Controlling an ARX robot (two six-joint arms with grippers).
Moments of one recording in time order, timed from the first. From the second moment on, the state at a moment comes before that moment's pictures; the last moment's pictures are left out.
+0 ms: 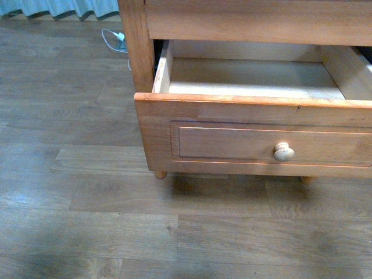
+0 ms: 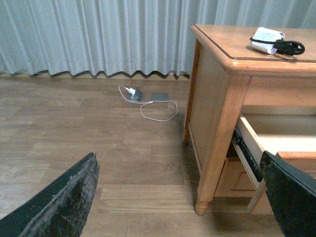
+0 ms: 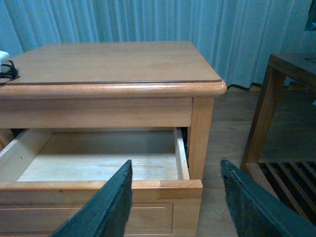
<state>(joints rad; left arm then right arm) 0.00 0.00 0.02 0.00 0.00 0.00 0.00 0.31 0.07 0.24 0.00 0.00</state>
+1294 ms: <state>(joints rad) -0.11 0.39 0.13 0.04 -0.21 -0.02 0.00 0.31 0.07 0.24 0.00 0.00</state>
